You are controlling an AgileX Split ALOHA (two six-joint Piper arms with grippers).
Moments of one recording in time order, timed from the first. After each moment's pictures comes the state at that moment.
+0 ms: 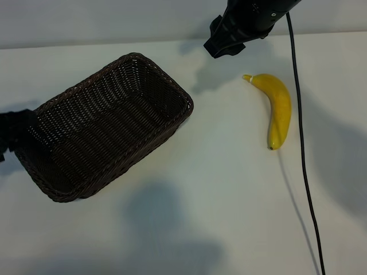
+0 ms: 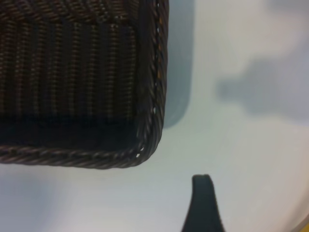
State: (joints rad) left arm 0.05 1.23 -0.71 -0.16 0.63 -0.23; right arm 0.48 1.88 -1.74 0.24 0.96 -0.38
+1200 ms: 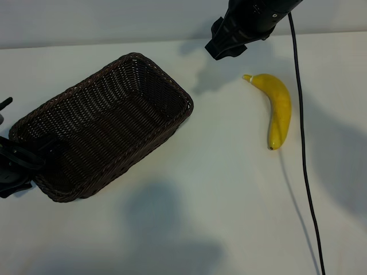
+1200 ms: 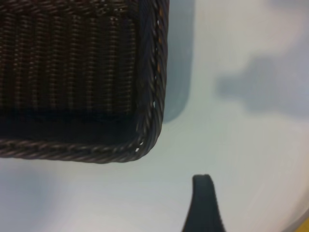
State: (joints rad) left arm 0.05 1.54 -0.56 -0.21 0.25 -0.39; right arm 0.48 1.88 -1.74 0.23 0.97 -0.38
